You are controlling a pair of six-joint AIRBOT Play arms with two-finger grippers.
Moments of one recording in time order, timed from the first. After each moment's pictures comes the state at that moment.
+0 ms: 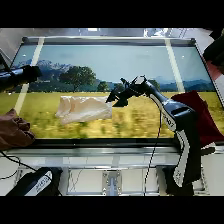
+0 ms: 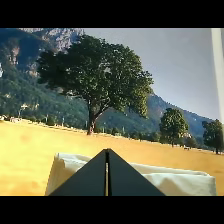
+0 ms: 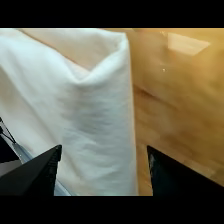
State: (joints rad) left arm 0.12 -0.99 1.19 1.28 -0.84 -1.51; right arm 0.32 -2.10 1.71 -0.61 1.23 1.52
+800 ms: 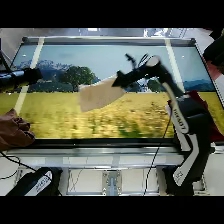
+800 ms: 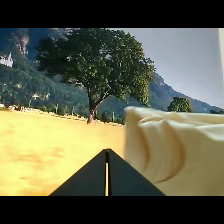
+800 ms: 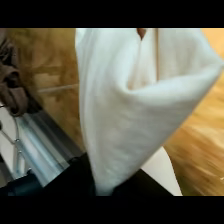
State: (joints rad) left arm 0.12 -0.99 1.19 1.30 -0.88 -1.51; right arm 0.19 -1.92 1.94 -0.72 1.38 1.49
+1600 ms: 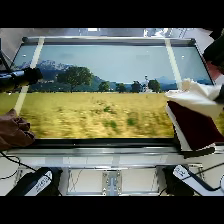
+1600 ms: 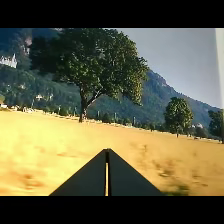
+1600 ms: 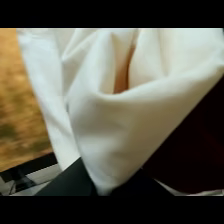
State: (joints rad) left arm 0.12 -0.99 1.19 1.28 -0.88 -1.51; right arm -0.74 -1.03 1.30 -1.28 1.66 1.42
